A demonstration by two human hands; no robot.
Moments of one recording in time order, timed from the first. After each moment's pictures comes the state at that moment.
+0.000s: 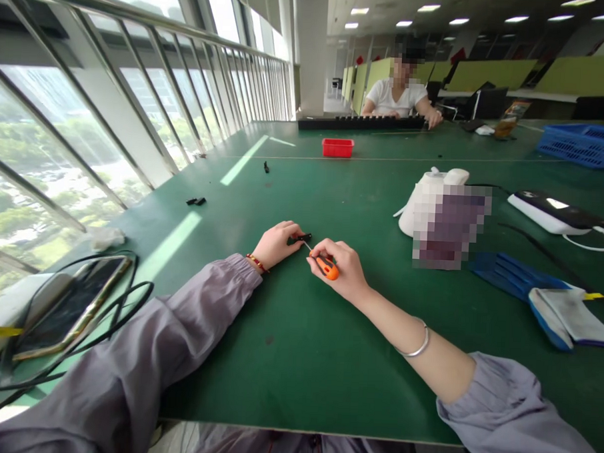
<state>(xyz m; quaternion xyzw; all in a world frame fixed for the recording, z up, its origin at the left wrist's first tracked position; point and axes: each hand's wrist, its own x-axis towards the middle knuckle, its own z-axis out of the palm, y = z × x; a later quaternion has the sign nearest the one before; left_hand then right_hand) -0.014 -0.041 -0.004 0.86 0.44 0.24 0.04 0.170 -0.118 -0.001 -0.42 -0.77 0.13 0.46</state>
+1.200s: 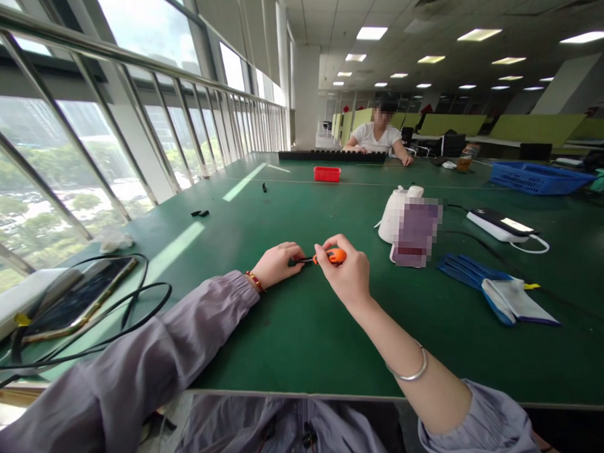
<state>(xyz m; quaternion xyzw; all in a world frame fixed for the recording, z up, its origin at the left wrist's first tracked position) -0.001 -0.095 0.003 0.89 0.40 0.21 0.01 0.172 -0.171 0.032 -0.52 -0.66 0.05 0.54</state>
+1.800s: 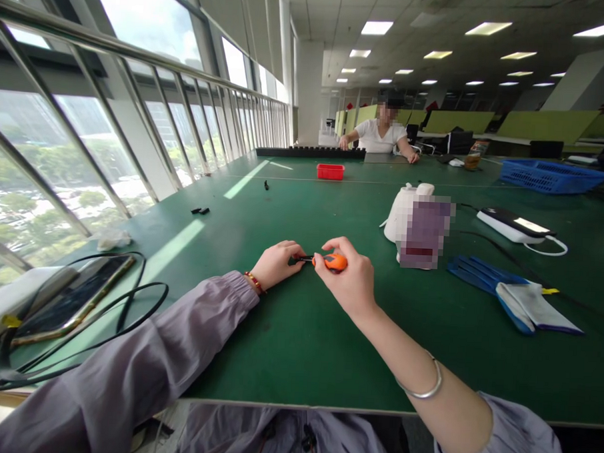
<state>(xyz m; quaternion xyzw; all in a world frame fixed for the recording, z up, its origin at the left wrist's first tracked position) -0.002 -0.094 0.000 0.88 0.43 0.22 0.01 0.171 -0.173 0.026 -0.50 -0.67 0.09 0.54</state>
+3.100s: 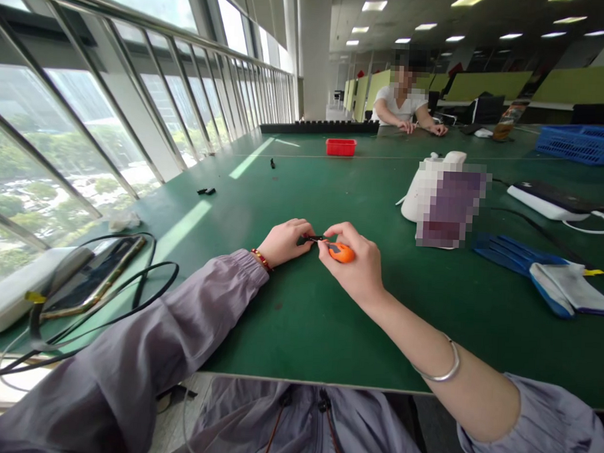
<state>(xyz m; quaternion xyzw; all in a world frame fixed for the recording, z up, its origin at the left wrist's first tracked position) -0.007 -0.086 -0.003 0.90 0.39 0.20 -0.03 0.162 -0.175 0.011 -0.49 -0.70 0.08 0.52</state>
